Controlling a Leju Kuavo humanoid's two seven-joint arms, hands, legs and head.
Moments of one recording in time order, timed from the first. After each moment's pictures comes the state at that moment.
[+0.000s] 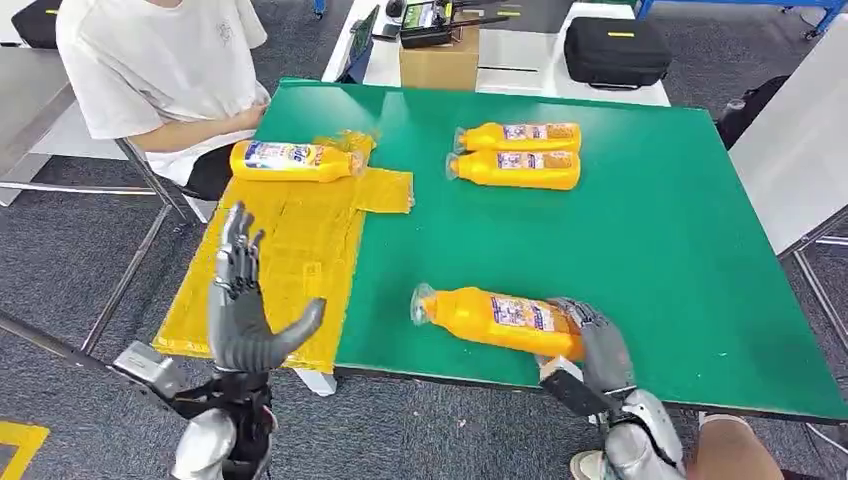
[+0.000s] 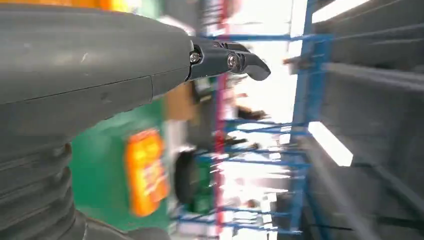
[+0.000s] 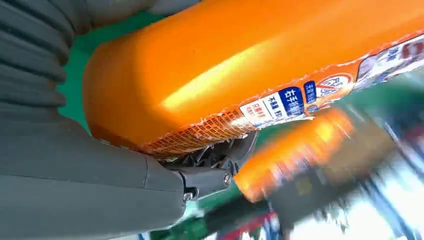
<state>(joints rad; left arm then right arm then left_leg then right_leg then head) 0.08 -0.19 -0.28 -1.67 0.00 0.11 -0.54 -0.09 -0.12 0.27 -1.14 0.62 -0.36 -0.56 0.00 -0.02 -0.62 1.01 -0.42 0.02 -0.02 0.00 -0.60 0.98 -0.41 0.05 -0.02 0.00</state>
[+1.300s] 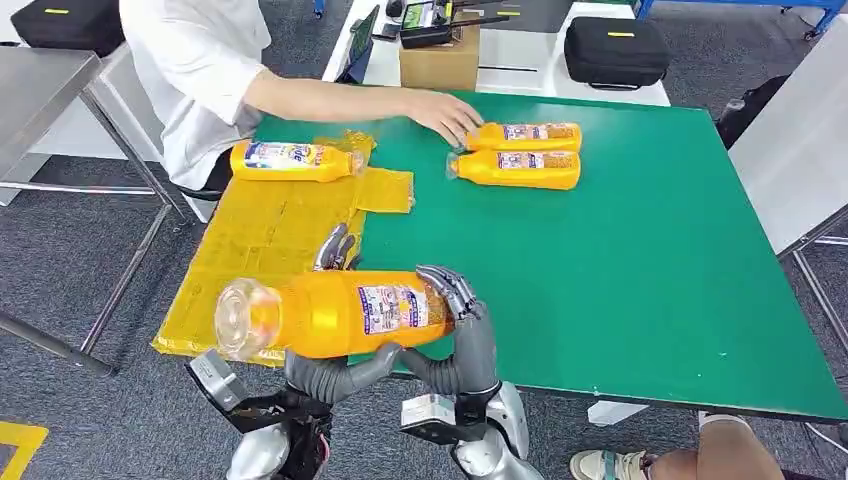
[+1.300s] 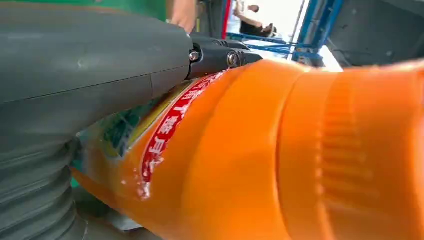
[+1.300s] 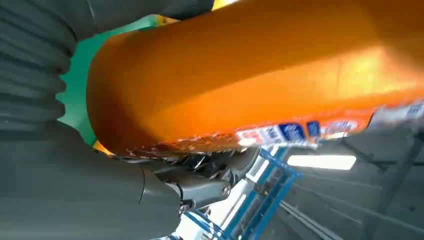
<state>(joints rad) 0.03 -0.21 -0.47 -1.57 0.12 -0.04 -0.56 -0.16 0.22 0.62 -1.15 0.58 -0.63 -0.70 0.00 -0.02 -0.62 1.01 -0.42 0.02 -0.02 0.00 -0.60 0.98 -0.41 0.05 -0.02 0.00</state>
